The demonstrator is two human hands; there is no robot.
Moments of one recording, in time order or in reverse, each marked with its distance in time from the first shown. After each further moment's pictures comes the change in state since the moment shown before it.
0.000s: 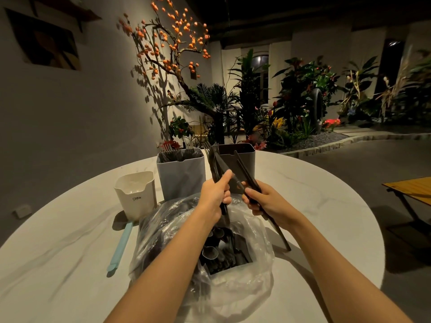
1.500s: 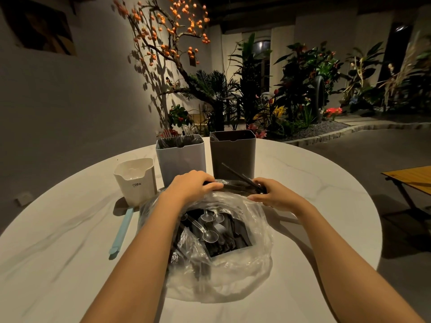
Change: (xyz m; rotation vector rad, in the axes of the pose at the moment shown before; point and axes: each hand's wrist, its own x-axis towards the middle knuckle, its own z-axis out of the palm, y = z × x) left_hand 0.010 0.020 -0.067 1.596 -0.242 0.368; right_hand 0.004 0.021 -0.023 -0.667 -0.003 0.096
